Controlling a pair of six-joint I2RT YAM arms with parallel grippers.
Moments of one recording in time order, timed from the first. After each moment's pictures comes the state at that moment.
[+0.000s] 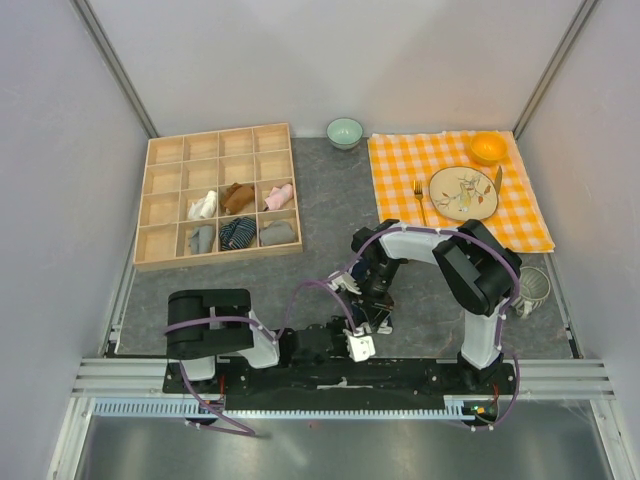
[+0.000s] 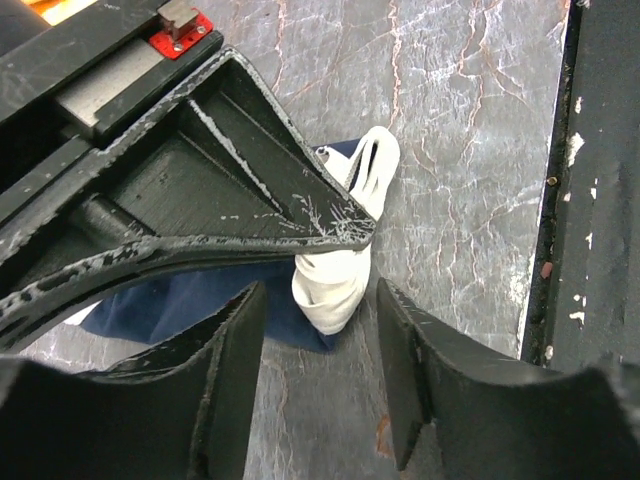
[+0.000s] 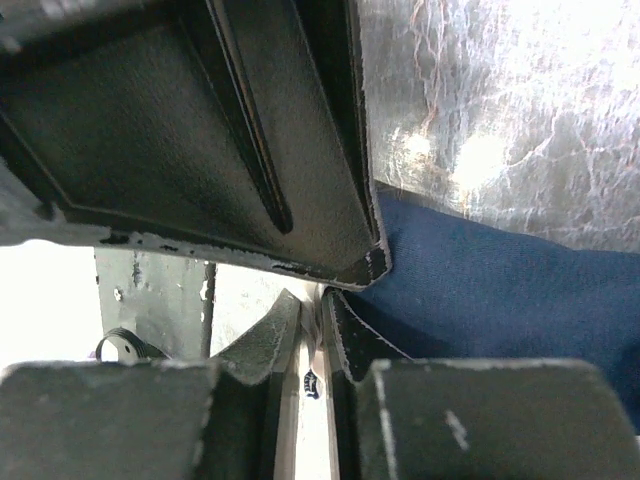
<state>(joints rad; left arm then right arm) -1.42 1.77 0.35 1.11 -0.26 0.39 0.69 1.91 1.12 -1.07 -0.74 -1.05</state>
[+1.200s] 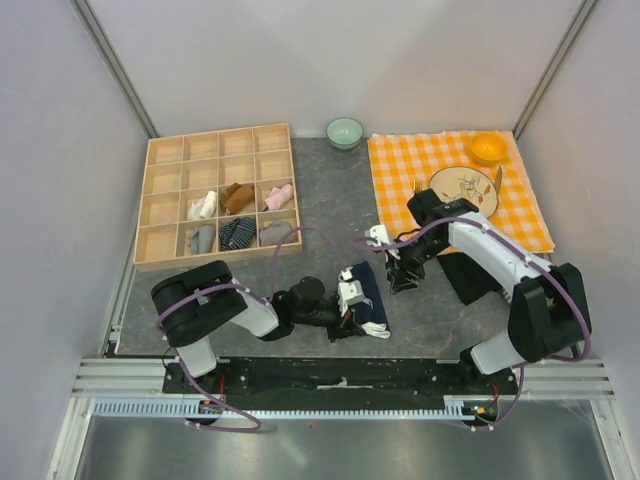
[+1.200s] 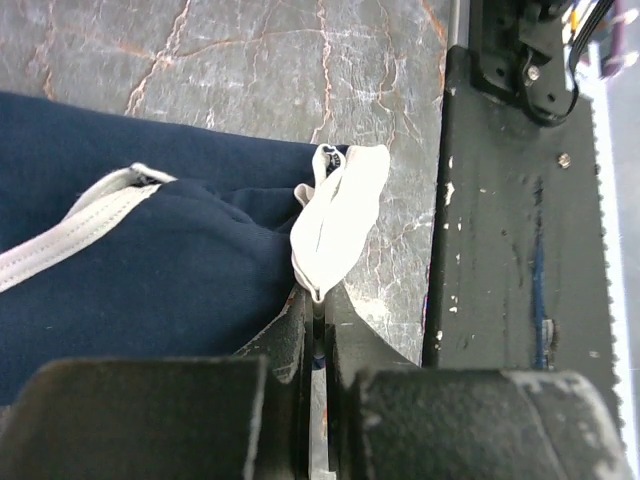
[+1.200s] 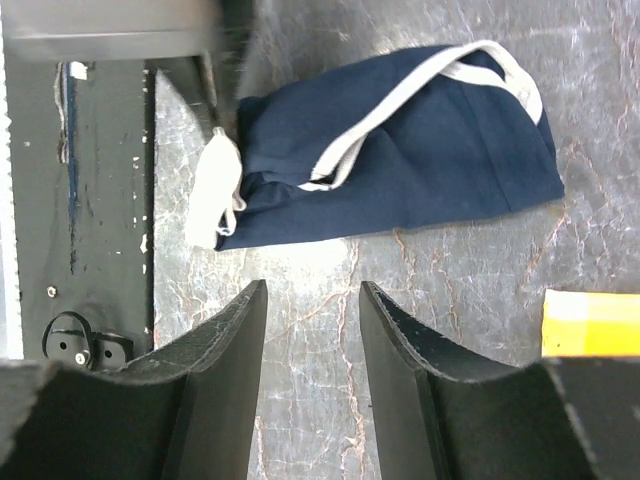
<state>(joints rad) -1.08 1.73 0.43 0.88 0.43 -0.14 0.37 1.52 1.10 -1.06 -0.75 -1.11</state>
